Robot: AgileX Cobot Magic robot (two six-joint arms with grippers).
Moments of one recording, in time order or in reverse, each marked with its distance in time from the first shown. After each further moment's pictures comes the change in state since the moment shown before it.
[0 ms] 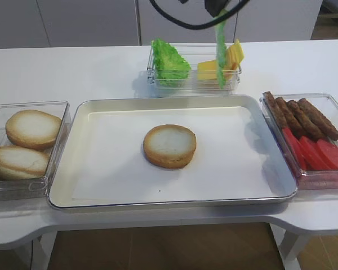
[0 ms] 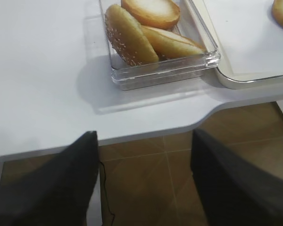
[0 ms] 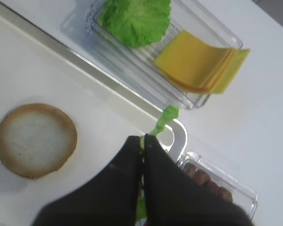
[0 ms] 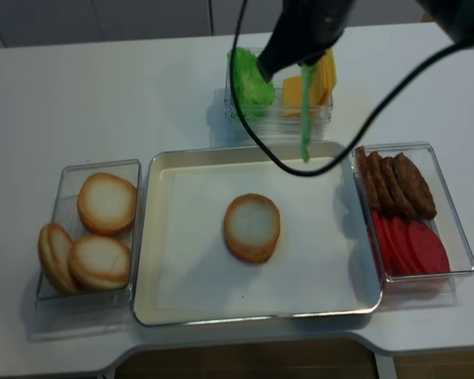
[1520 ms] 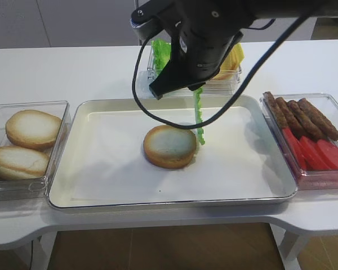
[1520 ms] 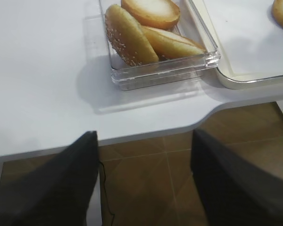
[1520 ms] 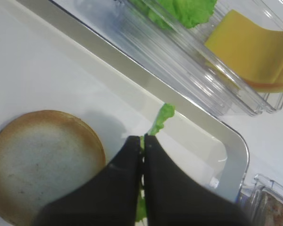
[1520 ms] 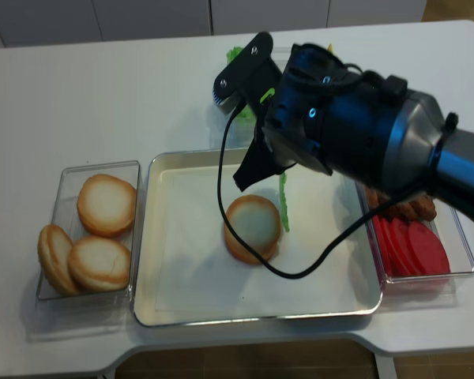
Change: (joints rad) left arm 0.000 0.000 0.000 0.000 0.000 0.000; right arm 0.130 0.015 0.461 -0.276 -0.428 0.403
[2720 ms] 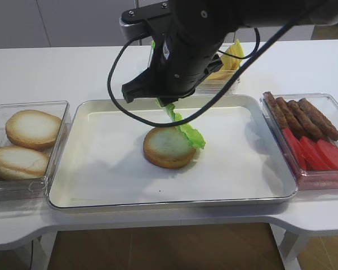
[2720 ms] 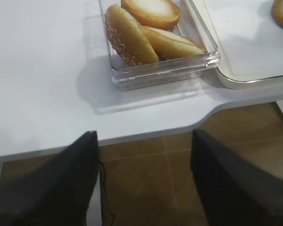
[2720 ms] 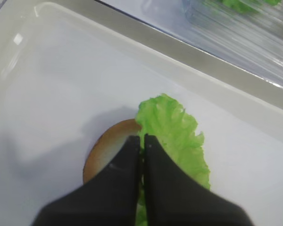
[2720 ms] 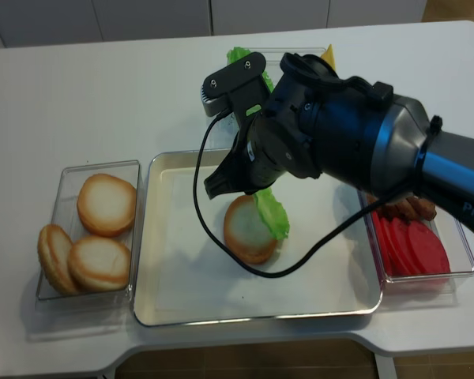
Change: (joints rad) left arm 0.000 0.000 0.000 0.000 0.000 0.000; right arm 0.000 0.023 0.000 0.279 -0.102 0.034
